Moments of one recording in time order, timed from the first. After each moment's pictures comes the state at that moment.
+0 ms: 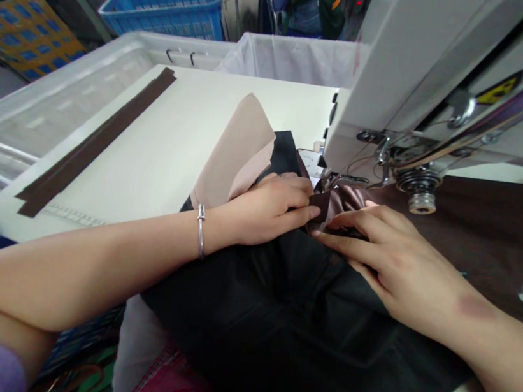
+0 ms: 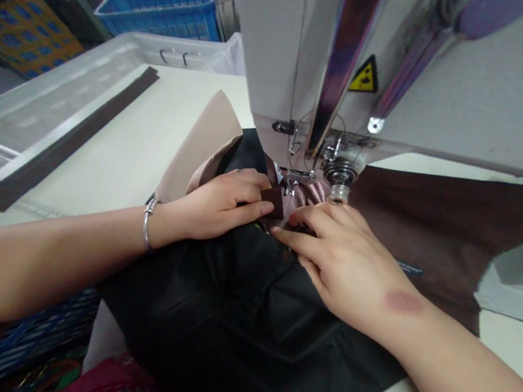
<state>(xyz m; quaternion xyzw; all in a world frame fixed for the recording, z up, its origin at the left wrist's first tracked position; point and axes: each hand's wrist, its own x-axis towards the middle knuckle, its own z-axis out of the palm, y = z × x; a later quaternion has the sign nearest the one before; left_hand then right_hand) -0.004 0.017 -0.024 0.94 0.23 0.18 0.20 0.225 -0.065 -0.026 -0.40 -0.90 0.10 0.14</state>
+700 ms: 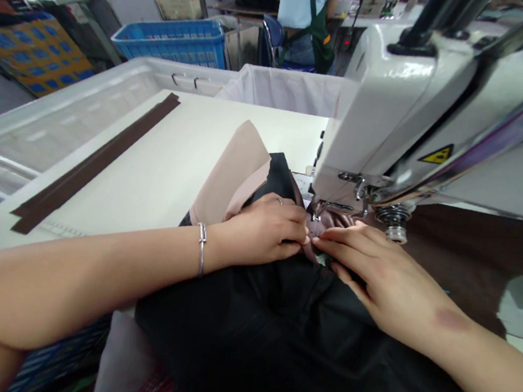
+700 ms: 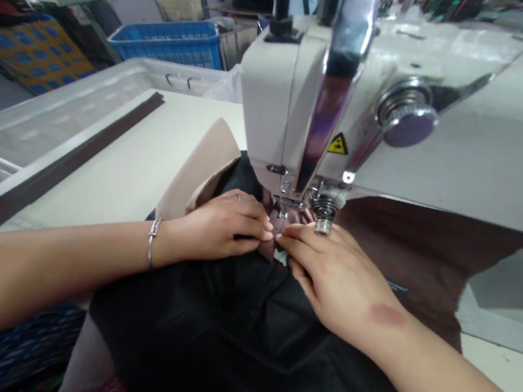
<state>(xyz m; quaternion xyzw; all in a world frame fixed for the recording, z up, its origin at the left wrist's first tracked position) -0.008 0.020 -0.031 0.97 0.19 0.15 0.11 0.227 -0.059 -0.025 -0.43 -0.89 0.08 0.13</state>
